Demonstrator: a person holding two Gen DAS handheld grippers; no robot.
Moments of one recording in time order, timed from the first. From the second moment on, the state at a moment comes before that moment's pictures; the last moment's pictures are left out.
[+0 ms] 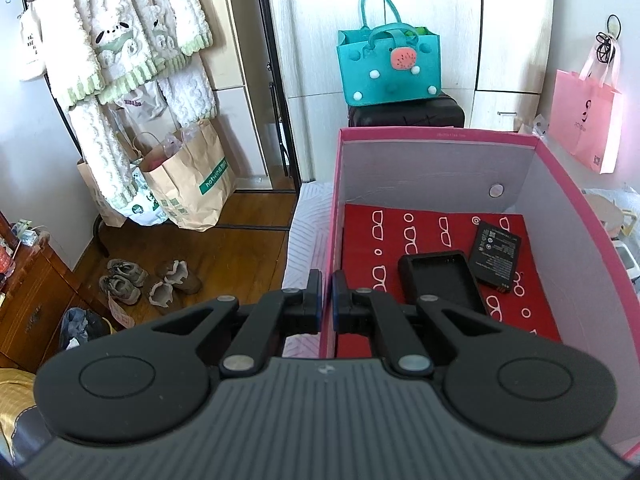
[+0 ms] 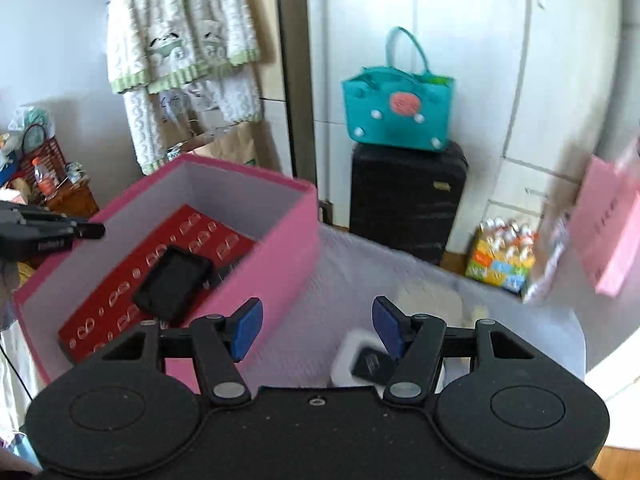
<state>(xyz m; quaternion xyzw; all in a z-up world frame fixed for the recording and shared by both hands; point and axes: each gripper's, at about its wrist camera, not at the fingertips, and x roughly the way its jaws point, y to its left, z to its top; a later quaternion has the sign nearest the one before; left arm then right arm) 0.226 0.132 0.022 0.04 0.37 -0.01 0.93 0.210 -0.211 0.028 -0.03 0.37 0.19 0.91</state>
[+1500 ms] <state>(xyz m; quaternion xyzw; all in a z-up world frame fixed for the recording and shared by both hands) 0.226 0.137 0.028 0.05 0.40 -0.04 0.91 0.127 -0.203 -0.075 0.01 0.42 0.11 0.90</state>
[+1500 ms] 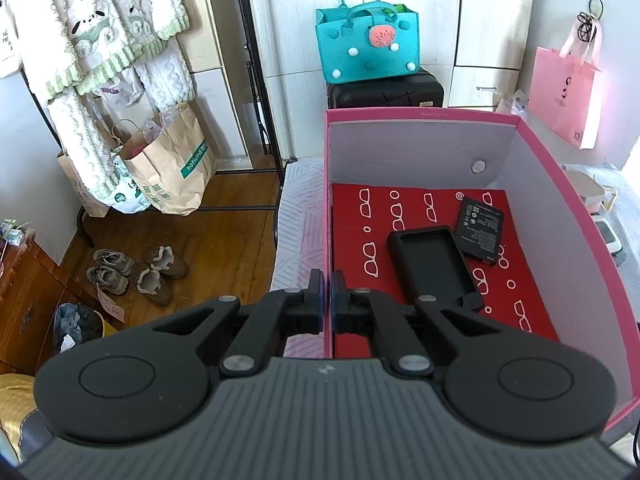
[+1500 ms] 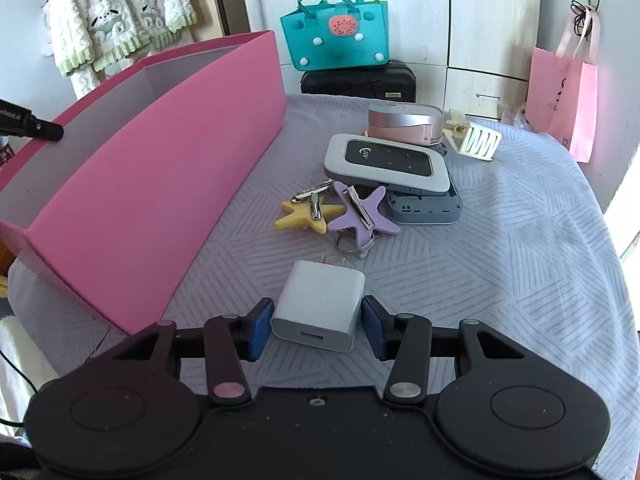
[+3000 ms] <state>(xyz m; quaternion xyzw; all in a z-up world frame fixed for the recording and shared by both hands) 0.230 0.149 0.030 0.06 0.41 -0.10 0.90 0.258 -0.019 -0.007 -0.14 0.57 0.38 0.71</state>
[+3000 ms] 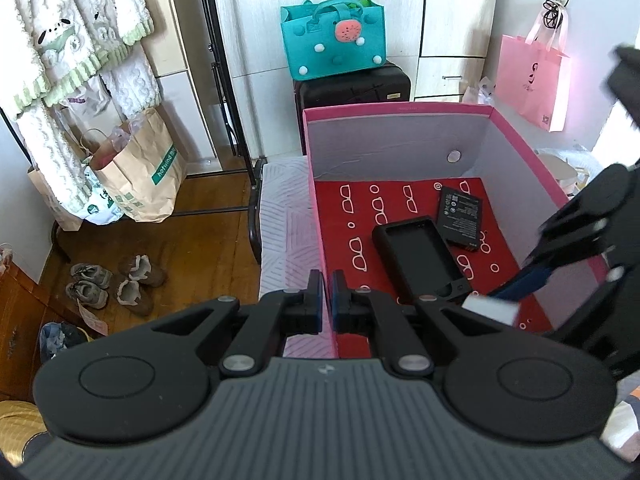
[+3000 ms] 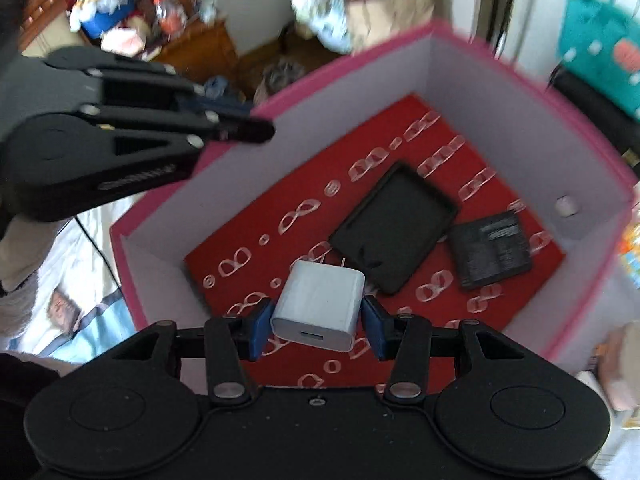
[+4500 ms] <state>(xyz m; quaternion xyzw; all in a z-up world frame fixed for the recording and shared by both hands) 0.230 0.152 0.031 0.06 0.41 -0.11 0.90 0.199 -0.198 0.049 -0.04 0.43 0.25 0.87</state>
